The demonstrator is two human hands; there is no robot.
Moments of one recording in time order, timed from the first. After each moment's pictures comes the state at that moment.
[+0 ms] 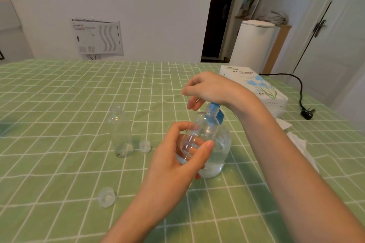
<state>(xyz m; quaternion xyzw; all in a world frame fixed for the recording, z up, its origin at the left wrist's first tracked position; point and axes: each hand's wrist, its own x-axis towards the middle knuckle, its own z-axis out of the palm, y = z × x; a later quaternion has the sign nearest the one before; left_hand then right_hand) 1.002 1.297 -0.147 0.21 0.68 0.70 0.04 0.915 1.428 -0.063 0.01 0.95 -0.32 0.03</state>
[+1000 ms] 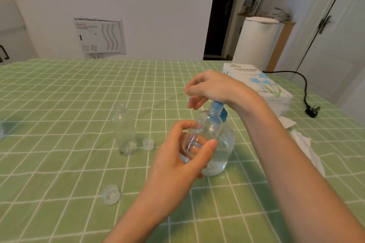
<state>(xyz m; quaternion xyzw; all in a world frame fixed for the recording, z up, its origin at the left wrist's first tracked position) 1.000 1.297 -0.149 0.21 0.68 0.70 0.04 0.916 1.428 -0.067 0.00 0.93 -0.36 0.03</state>
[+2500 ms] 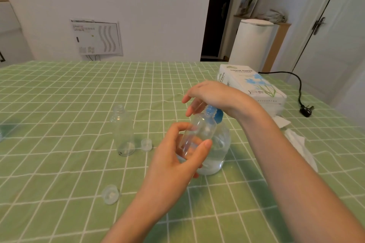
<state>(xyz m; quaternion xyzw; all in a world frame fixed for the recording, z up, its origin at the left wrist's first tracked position) 0.999 1.296 -0.152 0.21 0.68 0.70 0.04 0.929 1.426 -0.067 0.03 0.93 -0.36 0.08</state>
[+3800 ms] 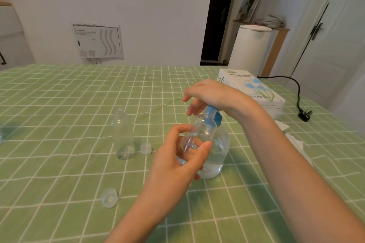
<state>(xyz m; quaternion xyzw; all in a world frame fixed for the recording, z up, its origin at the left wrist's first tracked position) 0.999 1.299 -0.150 0.21 0.69 0.70 0.02 0.926 1.428 -0.062 0.03 0.93 -0.36 0.06</state>
